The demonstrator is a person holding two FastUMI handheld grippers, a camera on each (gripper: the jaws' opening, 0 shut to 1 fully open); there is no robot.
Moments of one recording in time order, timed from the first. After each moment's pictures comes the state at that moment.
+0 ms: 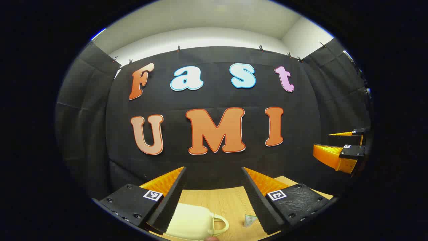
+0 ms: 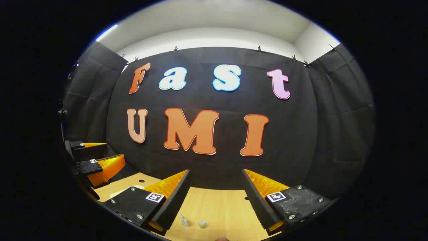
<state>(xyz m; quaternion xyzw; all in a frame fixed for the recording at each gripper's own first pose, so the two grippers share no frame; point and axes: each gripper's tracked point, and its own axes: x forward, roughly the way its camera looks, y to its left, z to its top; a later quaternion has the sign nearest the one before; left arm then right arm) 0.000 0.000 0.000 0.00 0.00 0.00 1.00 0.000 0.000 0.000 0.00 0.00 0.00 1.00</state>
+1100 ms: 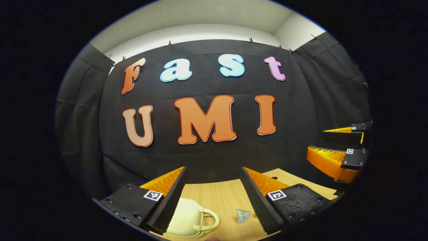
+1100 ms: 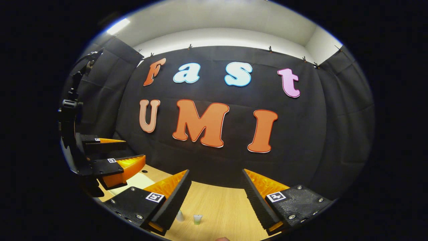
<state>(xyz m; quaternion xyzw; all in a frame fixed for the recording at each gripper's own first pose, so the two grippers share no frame) 0.010 -0.066 -0.069 0.02 0.02 -0.01 1.00 -0.011 -0.010 -0.064 -0.03 0.00 0.06 1.00</state>
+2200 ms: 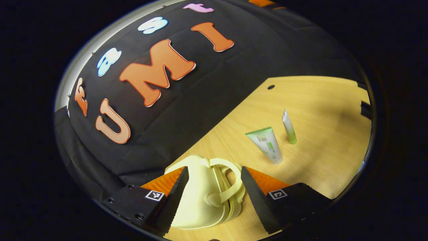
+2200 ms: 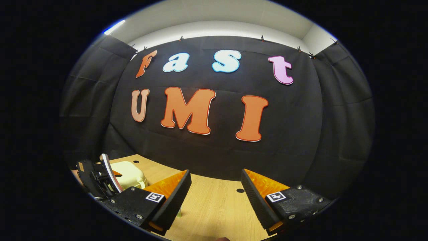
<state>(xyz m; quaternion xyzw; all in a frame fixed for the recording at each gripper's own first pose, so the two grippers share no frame) 0.030 -0.066 -0.340 0.34 0.25 -0.06 0.91 0.012 -0.085 -0.104 -0.04 0.04 0.05 1.00</state>
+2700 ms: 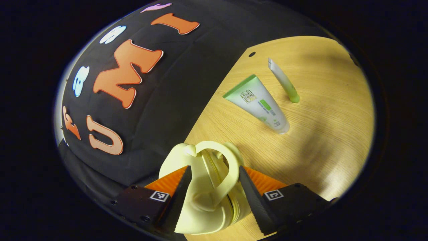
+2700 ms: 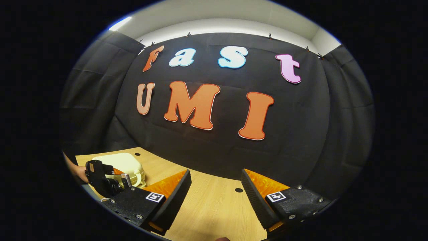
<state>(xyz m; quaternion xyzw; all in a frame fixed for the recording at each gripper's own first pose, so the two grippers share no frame) 0.046 -0.057 -0.408 0.45 0.29 -0.08 0.84 0.022 -0.098 -0.118 -0.06 0.05 0.08 0.99</state>
